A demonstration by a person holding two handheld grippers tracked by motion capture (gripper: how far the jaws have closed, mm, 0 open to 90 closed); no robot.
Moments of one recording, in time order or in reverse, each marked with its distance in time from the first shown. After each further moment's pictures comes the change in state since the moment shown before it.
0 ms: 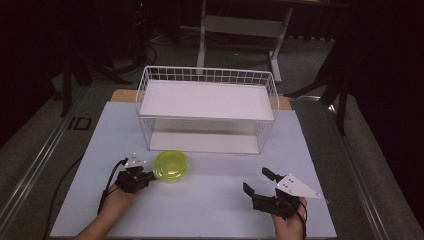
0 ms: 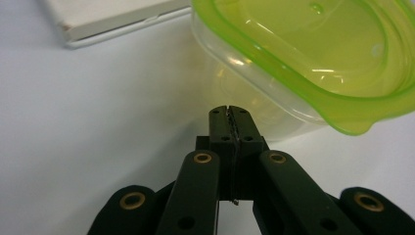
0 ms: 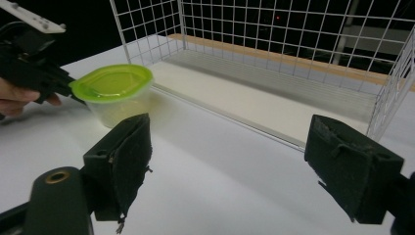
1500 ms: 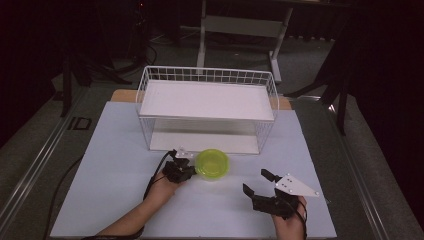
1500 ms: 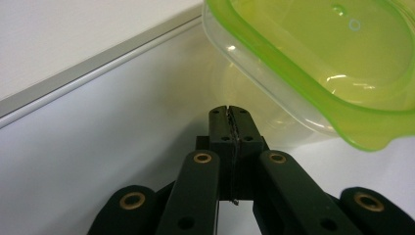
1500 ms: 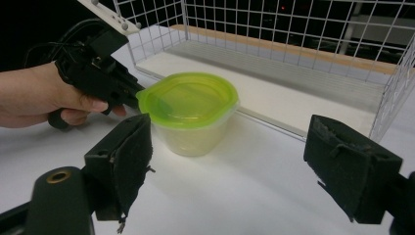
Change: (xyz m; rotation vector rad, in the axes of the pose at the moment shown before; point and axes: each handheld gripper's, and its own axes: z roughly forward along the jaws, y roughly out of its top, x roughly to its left) left arm -0.071 0.057 0.082 0.035 -0.121 0.105; right arm -0.003 -0.004 0.003 0.035 0.016 0.004
